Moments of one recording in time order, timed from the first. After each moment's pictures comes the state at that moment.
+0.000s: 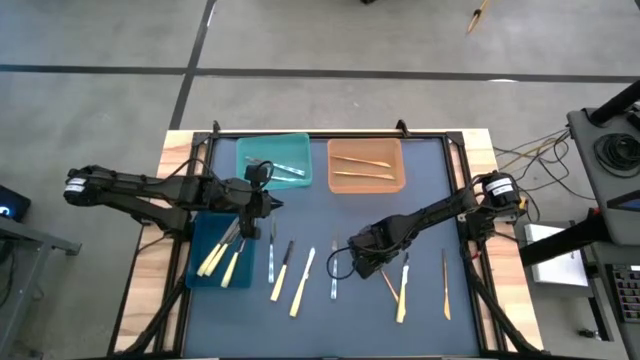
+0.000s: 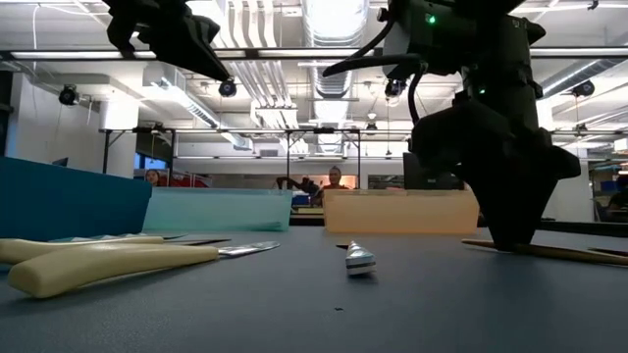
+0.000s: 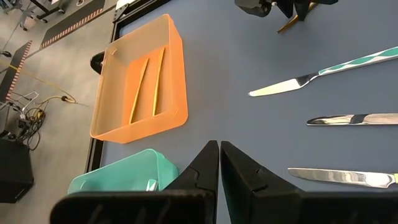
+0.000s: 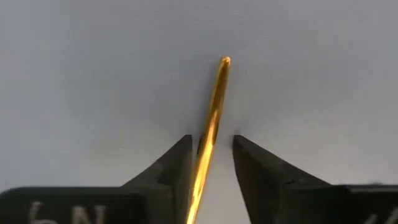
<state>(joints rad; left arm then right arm) -0.06 1.05 0.84 -0.44 -0.27 0.36 0.22 1.82 1.08 -0.72 -0.14 1.18</state>
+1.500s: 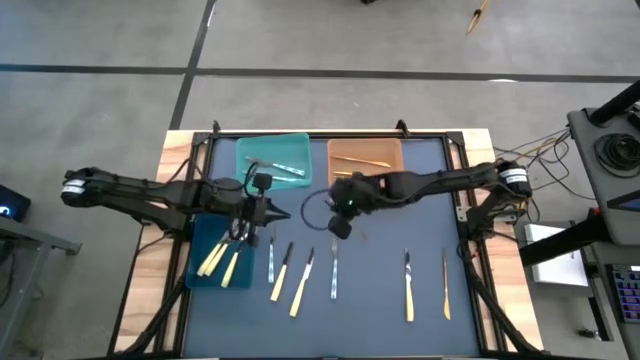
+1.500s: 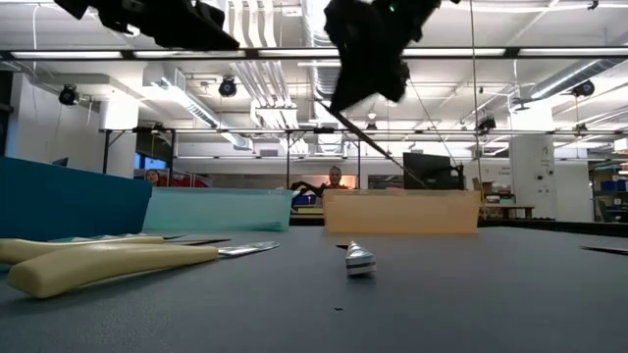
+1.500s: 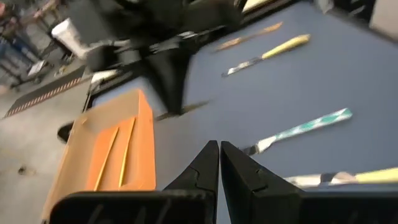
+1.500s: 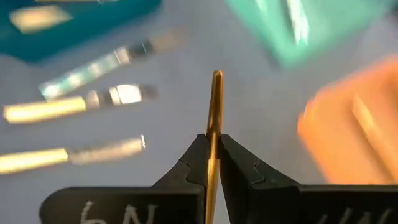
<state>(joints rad) -0.06 0.99 0.69 -0.10 -0.03 0.39 0.00 1.67 1.37 -0.58 0.14 0.39</state>
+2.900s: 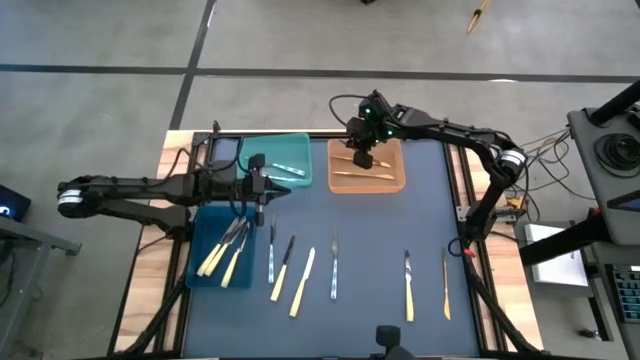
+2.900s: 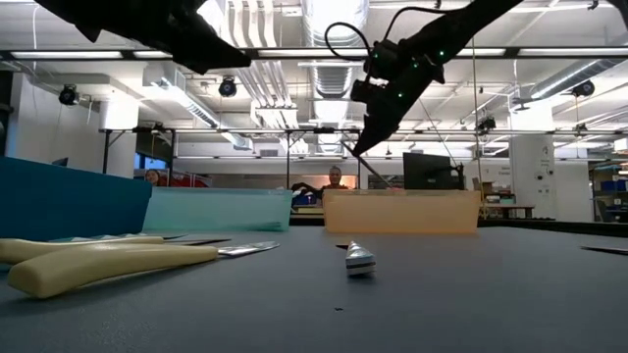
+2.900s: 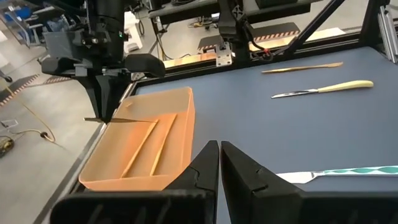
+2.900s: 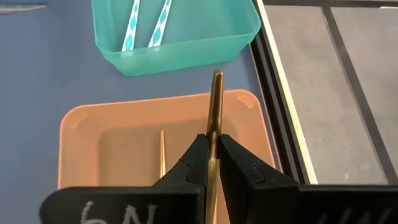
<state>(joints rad) 0.15 0.96 0.62 0.06 0.02 0.24 -0.64 1.73 1.36 -0.48 -0.26 -0.46</state>
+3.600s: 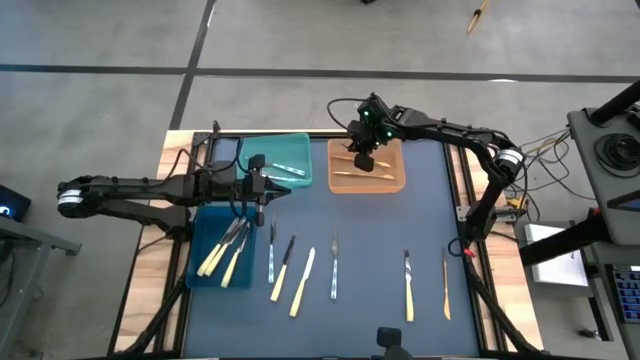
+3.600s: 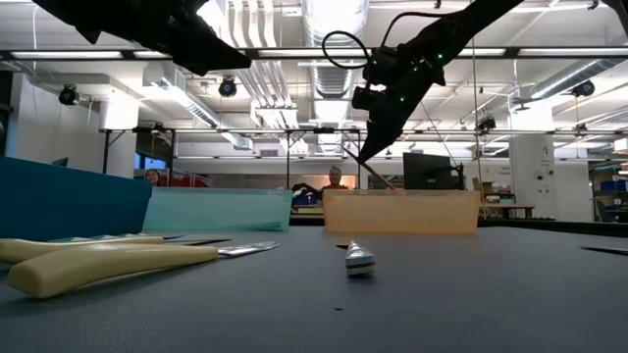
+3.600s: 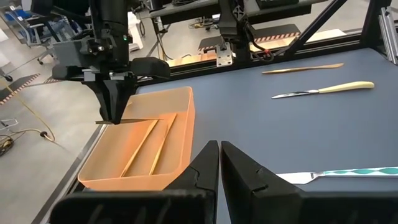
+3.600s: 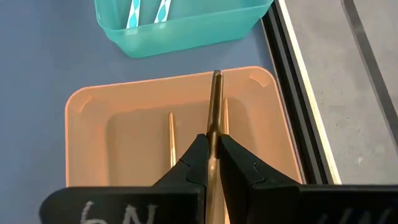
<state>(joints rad) 0.15 0.96 0.61 0.08 0.01 0.23 -0.64 1.74 1.36 -0.54 -0.26 -0.44</state>
